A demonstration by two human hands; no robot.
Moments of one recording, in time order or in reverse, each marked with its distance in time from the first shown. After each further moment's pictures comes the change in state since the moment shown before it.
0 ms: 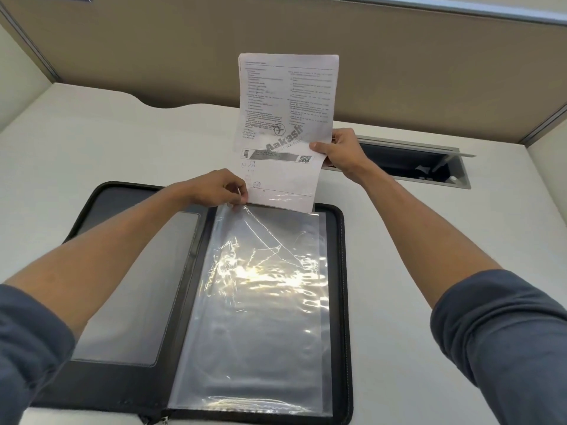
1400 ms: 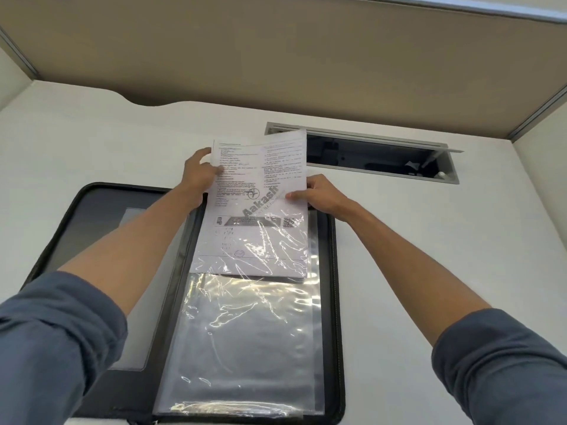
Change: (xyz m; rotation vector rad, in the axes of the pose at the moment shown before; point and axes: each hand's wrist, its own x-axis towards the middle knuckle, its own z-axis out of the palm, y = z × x) left_hand 0.055 -0.038 0.015 -0.872 0.646 -0.294; right_hand -0.052 0.050 0.023 -0.178 -0.233 0.133
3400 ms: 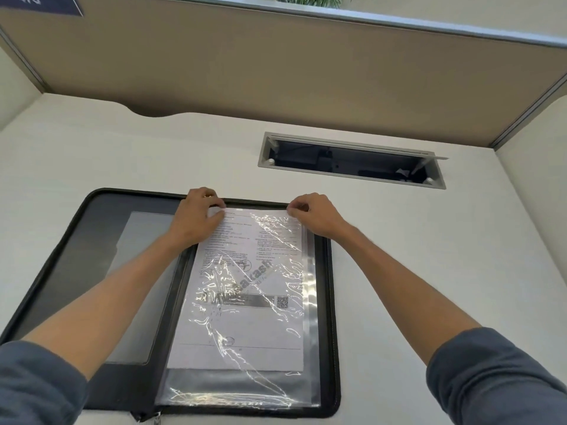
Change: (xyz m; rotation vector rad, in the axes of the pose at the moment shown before) left_hand -0.066 -0.047 -0.028 0.848 -0.074 0.583; right_hand -0.026 0.019 0.015 -0.514 0.186 -0.130
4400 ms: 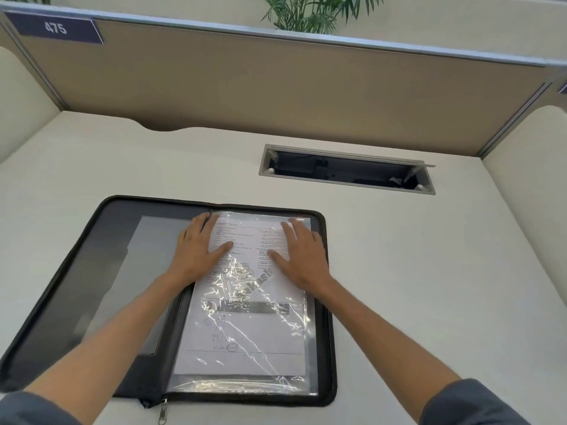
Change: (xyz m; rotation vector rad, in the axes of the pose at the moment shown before) left_hand -0.070 0.001 0.017 0.102 -0.026 -0.085; right_hand -0.083 -0.018 0.064 -0.412 0.185 -0.089
